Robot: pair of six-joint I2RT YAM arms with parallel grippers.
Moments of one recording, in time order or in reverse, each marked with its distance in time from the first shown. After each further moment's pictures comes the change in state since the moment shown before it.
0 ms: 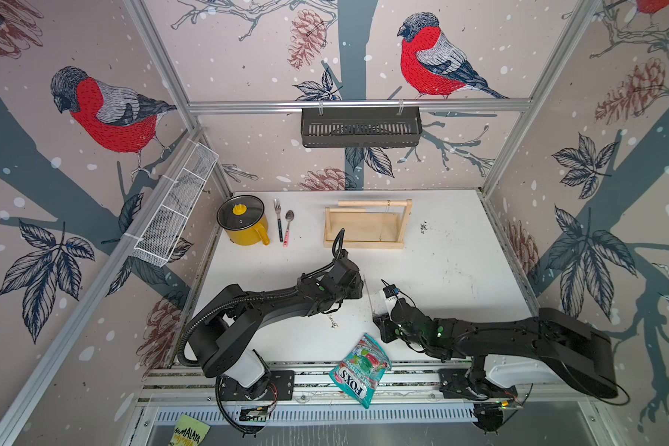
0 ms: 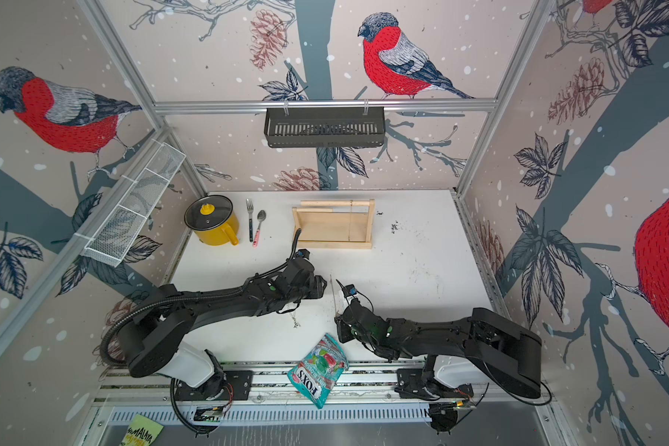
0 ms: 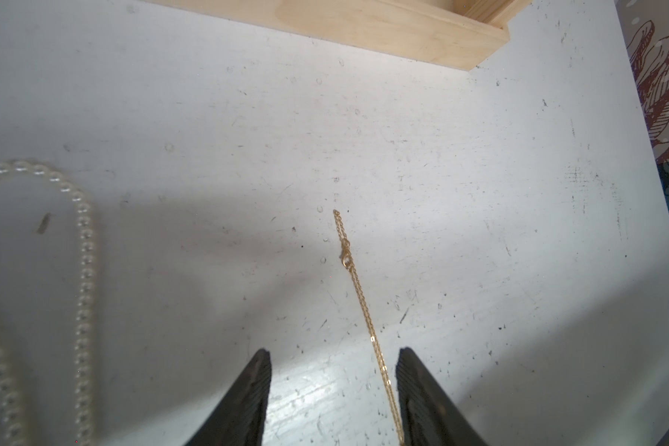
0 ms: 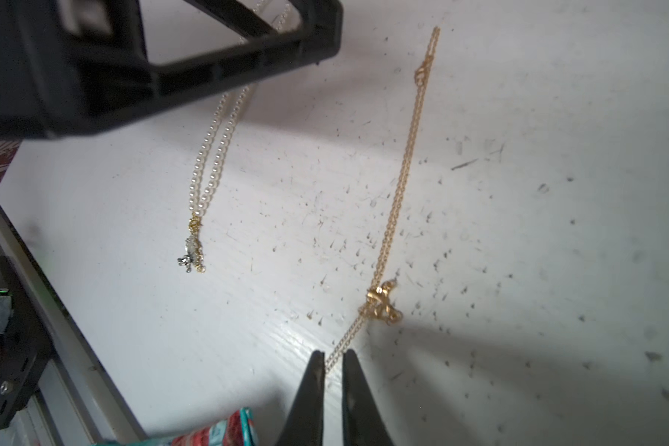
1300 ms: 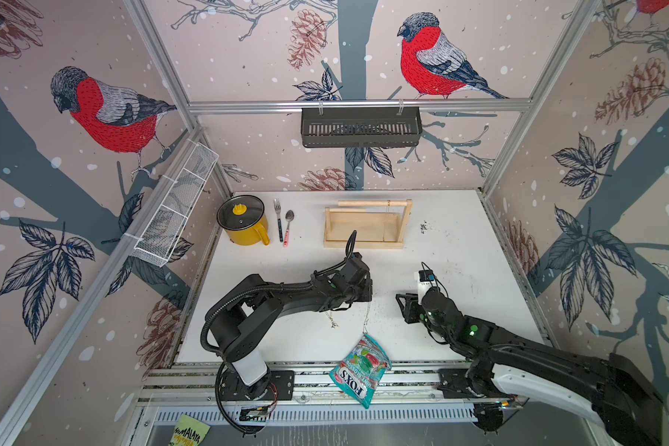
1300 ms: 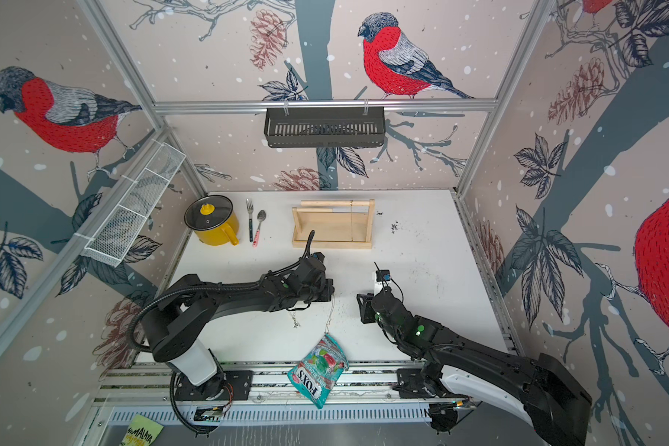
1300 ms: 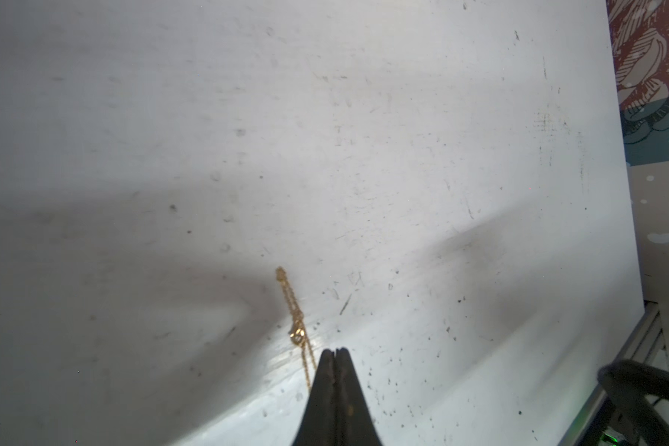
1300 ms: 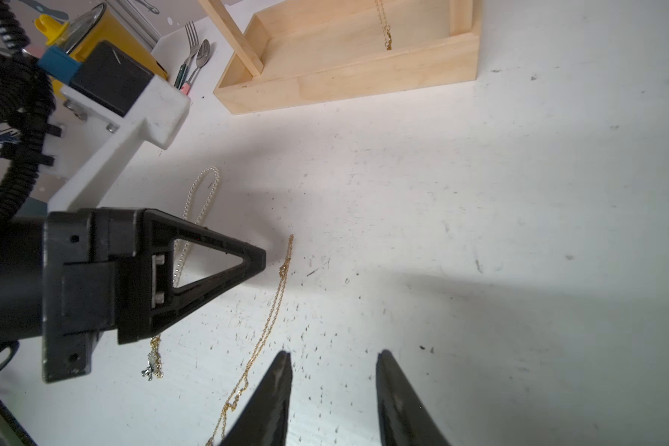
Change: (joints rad) left arm -0.041 0.158 0.099 0.032 0.165 -0.026; right arm -0.226 -0.407 -0.073 -0.214 0.120 -0.047
